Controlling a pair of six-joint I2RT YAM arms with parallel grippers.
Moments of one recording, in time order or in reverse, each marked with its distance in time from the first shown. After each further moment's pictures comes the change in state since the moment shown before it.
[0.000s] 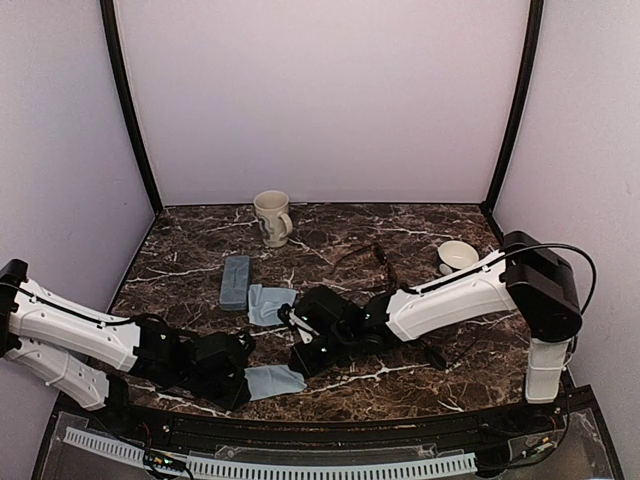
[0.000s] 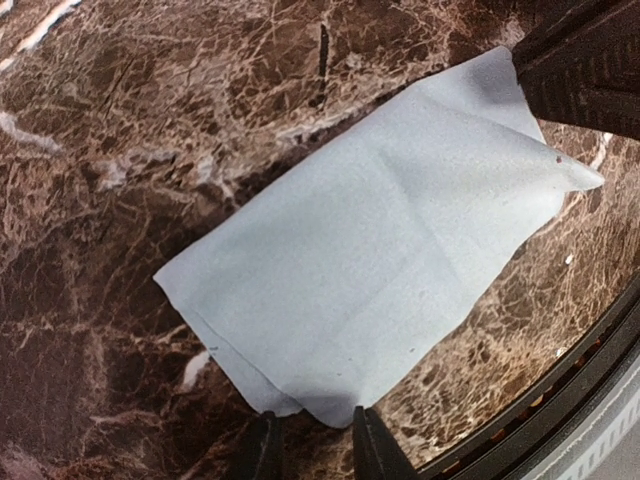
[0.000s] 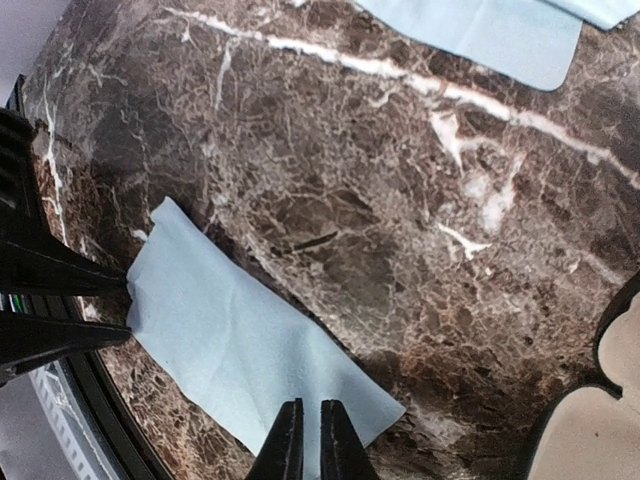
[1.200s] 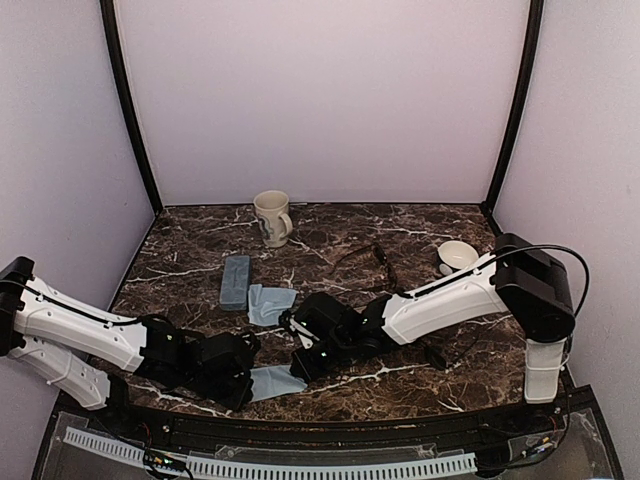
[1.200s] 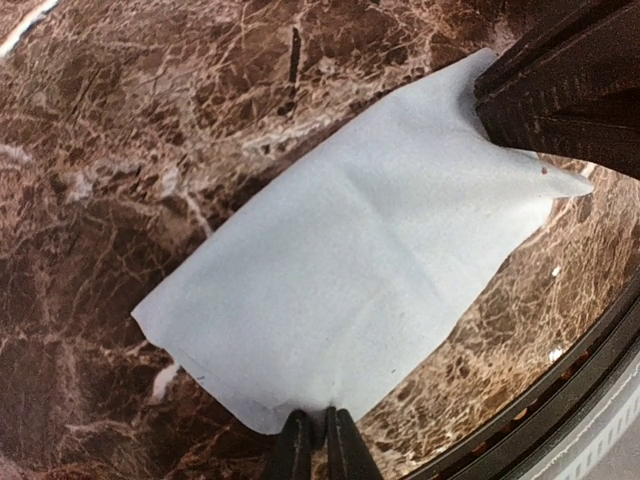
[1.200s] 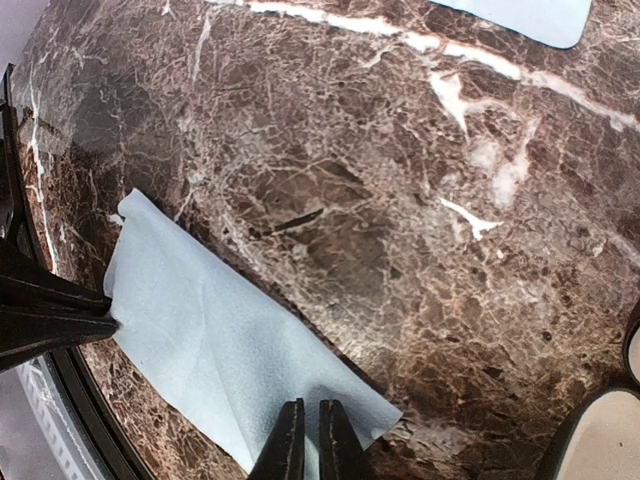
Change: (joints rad) left arm -0.012 0.045 0.023 0.023 0.019 -0.019; right arm -0.002 0.037 -0.009 0.011 -0.019 0.004
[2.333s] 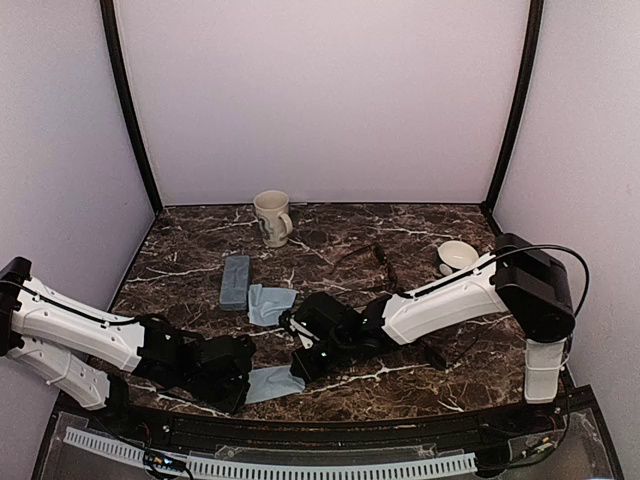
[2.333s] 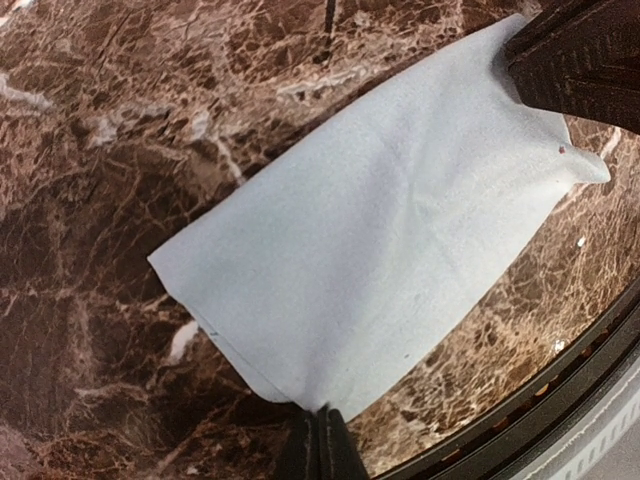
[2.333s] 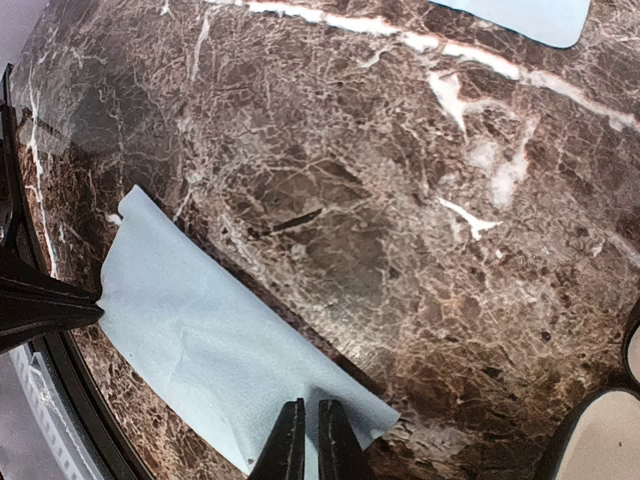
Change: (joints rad) left arm -0.012 -0.014 0.009 -0.079 0.000 -0.031; right arm -0.002 0.001 0.000 -0.001 0.012 -0.001
